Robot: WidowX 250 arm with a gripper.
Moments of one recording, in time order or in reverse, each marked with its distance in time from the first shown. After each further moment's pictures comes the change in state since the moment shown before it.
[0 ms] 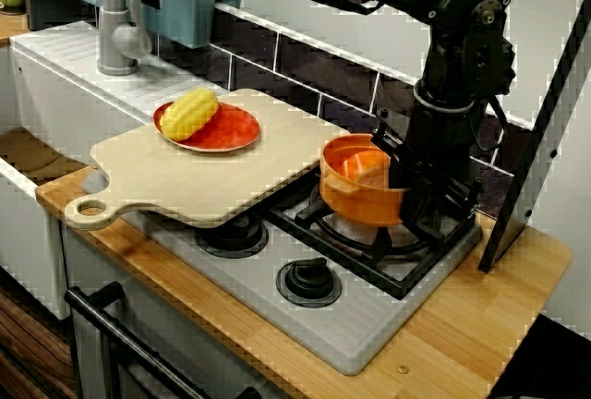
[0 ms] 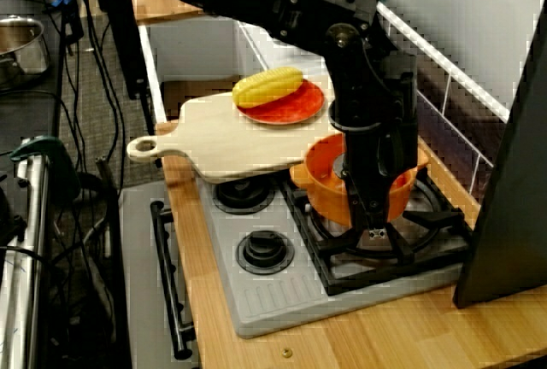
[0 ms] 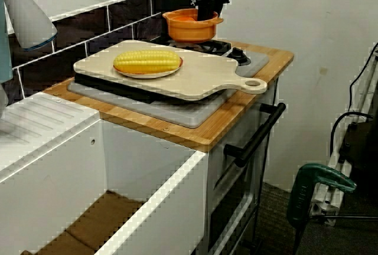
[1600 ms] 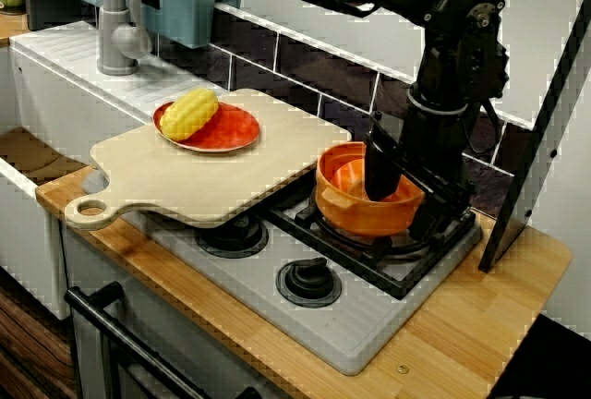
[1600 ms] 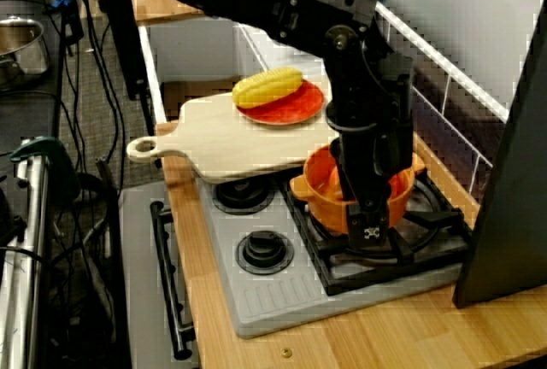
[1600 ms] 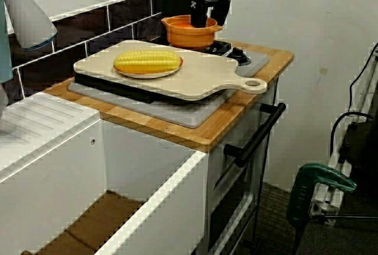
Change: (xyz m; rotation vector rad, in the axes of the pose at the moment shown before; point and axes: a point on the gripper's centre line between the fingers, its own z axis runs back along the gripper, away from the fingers) arm -0.004 0.006 -0.003 0.000 0.027 0.010
